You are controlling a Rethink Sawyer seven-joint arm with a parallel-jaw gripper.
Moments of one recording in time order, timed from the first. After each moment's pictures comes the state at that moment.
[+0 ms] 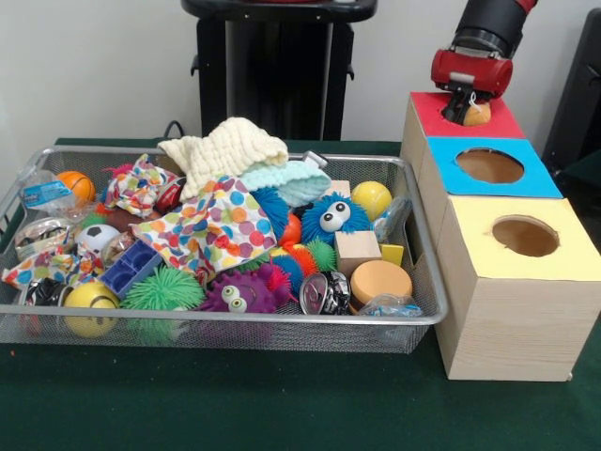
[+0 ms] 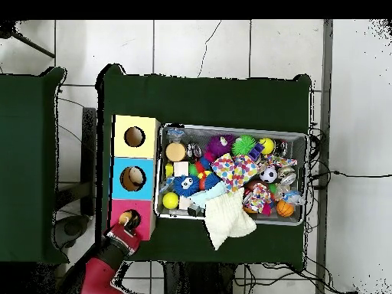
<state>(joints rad) 0.83 -0.46 -0.31 2.25 0.94 -0.63 2.33</state>
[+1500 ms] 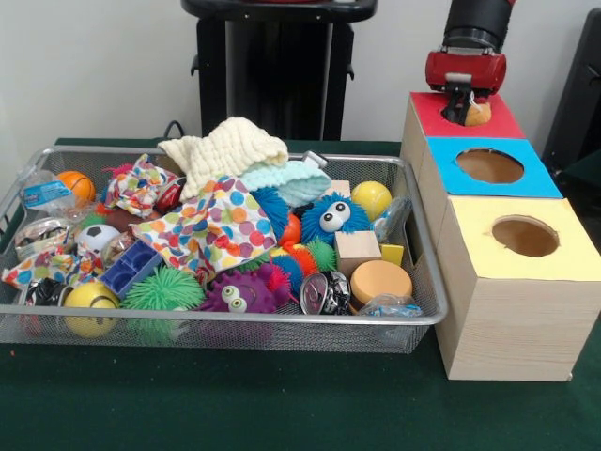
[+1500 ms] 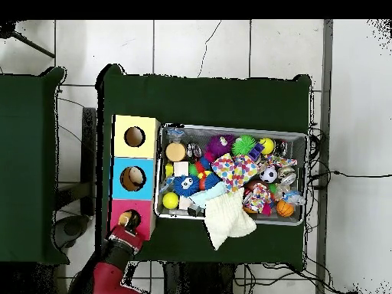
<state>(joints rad) 0.59 -0.52 -0.19 2.34 0.61 -0.82 2.36</state>
